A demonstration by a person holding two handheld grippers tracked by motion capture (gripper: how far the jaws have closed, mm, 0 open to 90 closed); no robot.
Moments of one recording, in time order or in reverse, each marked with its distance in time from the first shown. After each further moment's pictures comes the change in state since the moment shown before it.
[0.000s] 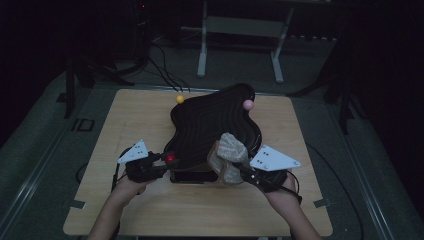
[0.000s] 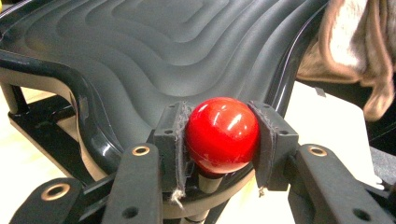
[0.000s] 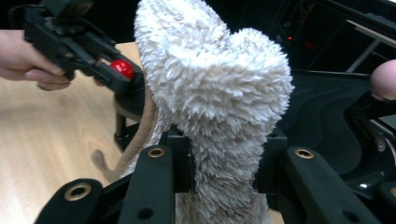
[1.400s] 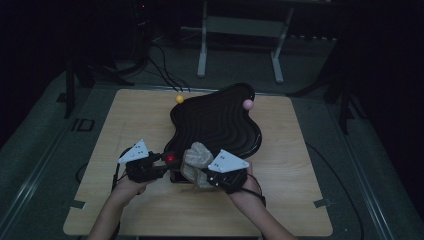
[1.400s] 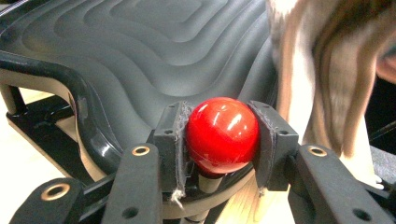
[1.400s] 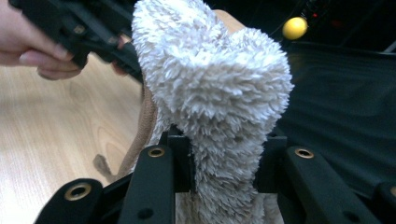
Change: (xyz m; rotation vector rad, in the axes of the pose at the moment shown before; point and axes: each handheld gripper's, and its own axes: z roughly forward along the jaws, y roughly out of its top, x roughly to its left) left arm 0.000 0.000 0.000 0.000 0.000 0.000; right arm 0.054 -0.006 0.078 0.101 0.045 -0.022
